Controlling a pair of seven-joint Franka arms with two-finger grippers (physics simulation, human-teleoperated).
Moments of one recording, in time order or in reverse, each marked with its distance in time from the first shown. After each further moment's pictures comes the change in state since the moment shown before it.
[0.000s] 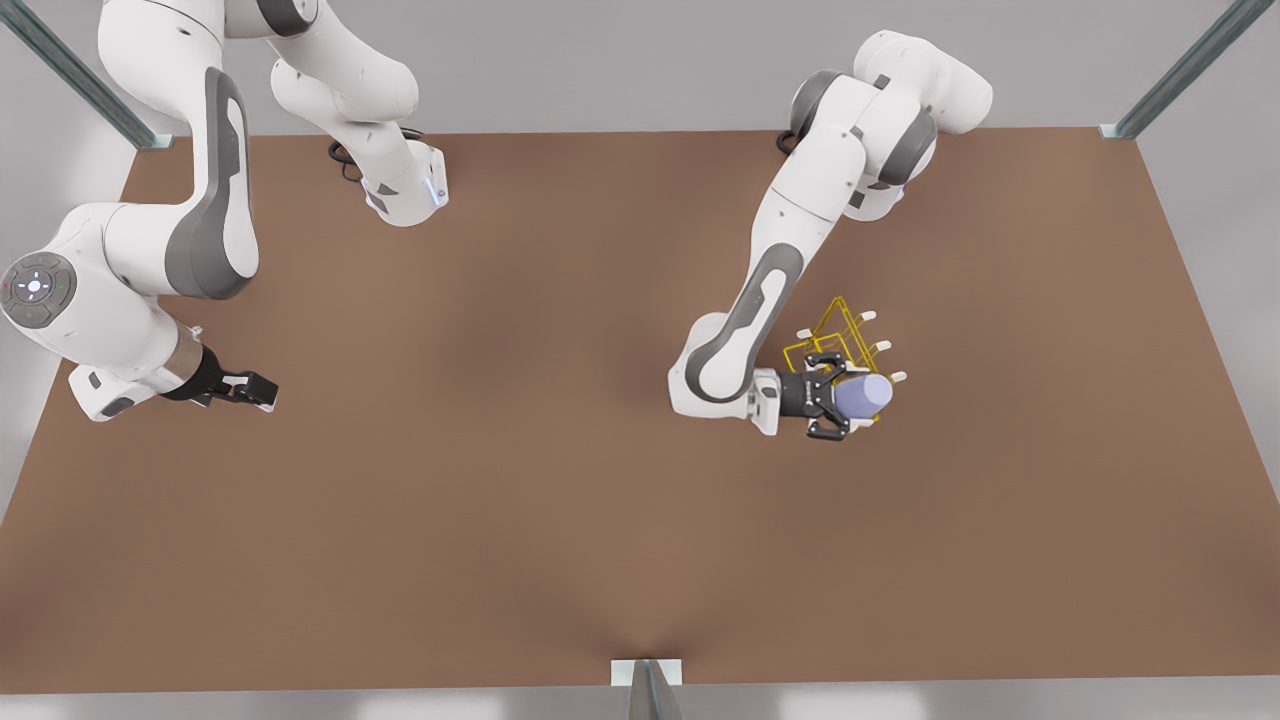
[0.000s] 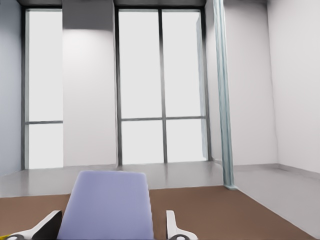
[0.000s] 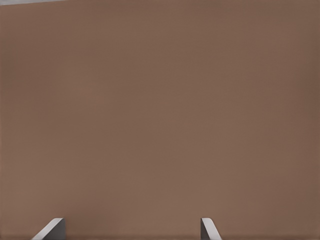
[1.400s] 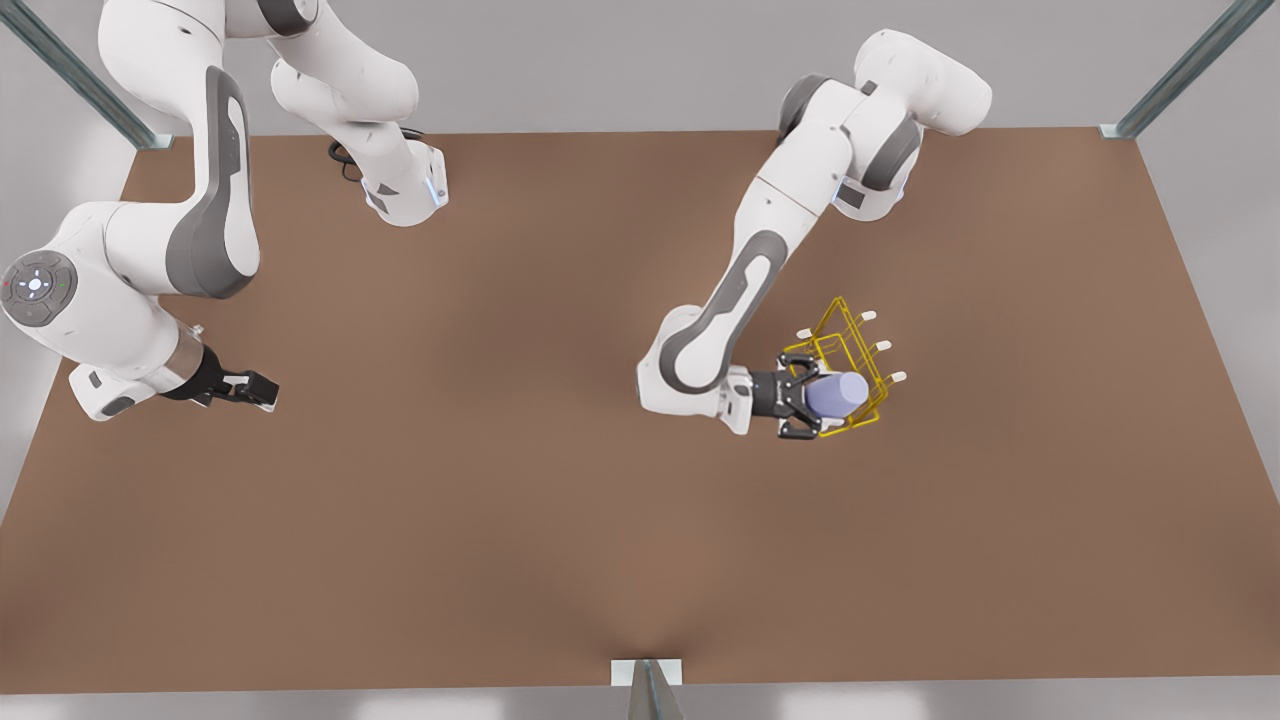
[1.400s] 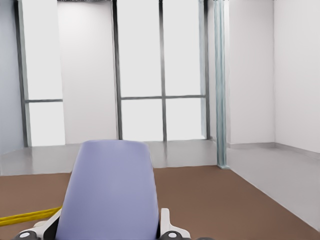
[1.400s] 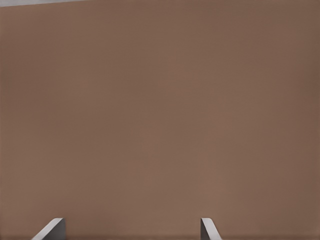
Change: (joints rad) left arm -0.043 0.050 -0.012 0.191 -0.058 -0.024 0.077; right arm 0.002 -0.002 0.002 0.002 0.000 0.000 0.003
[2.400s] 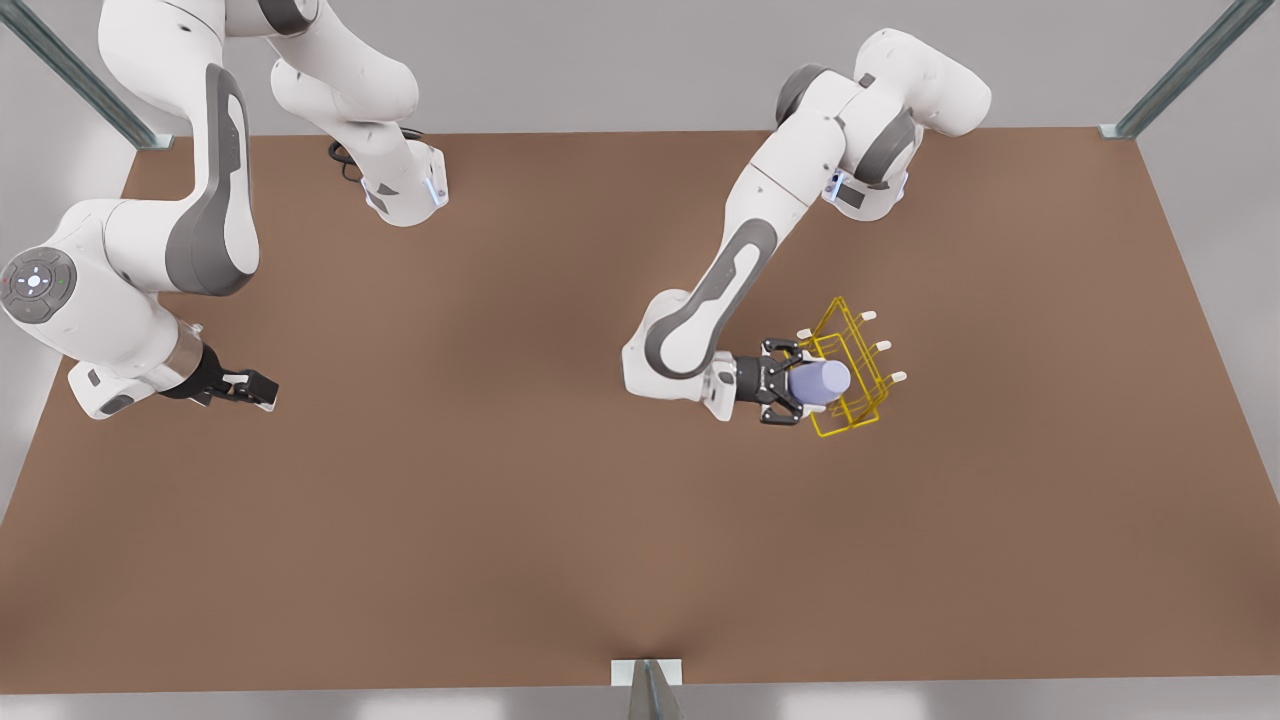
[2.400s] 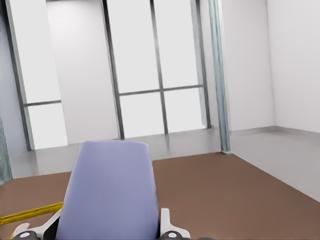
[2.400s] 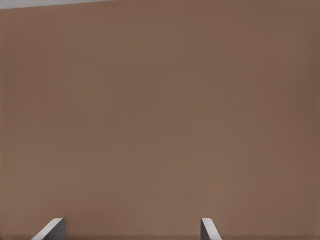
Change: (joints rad) left arm -0.037 -0.019 -0.025 -0.014 -0.065 -0.025 0.043; right arm 0.002 -0.005 0.000 0.000 0.000 0.001 0.002
